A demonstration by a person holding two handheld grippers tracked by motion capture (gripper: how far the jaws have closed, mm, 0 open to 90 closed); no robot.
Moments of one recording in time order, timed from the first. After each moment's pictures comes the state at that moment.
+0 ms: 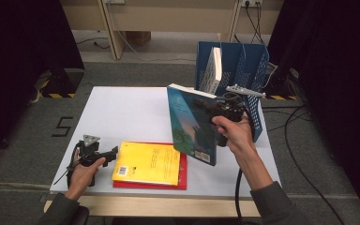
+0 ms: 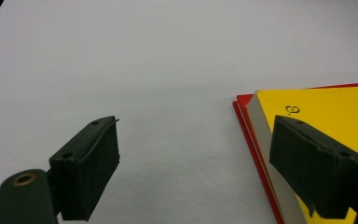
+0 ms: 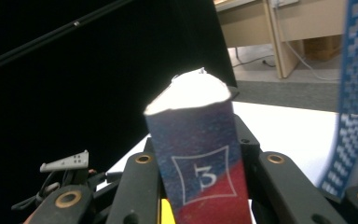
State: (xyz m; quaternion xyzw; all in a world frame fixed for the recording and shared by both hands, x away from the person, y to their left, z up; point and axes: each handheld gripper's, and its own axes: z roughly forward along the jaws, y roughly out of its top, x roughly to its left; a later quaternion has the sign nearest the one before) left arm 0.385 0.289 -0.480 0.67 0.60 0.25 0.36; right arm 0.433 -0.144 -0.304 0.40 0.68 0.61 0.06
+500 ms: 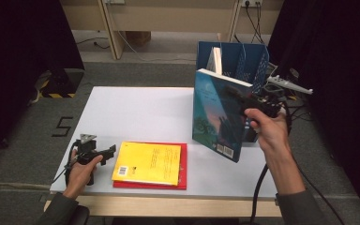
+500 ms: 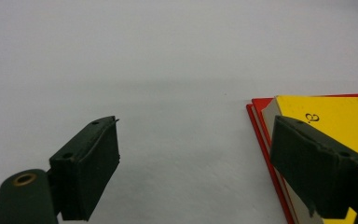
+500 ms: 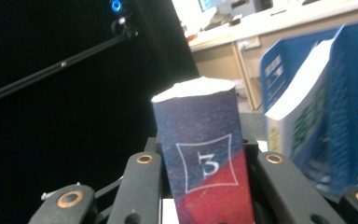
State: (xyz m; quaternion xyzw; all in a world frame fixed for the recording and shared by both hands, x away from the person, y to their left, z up) left arm 0.389 0.299 -0.481 0.66 0.61 0.24 0.36; right arm 0.409 -0.212 -0.253 0.42 0.63 0.64 0.12
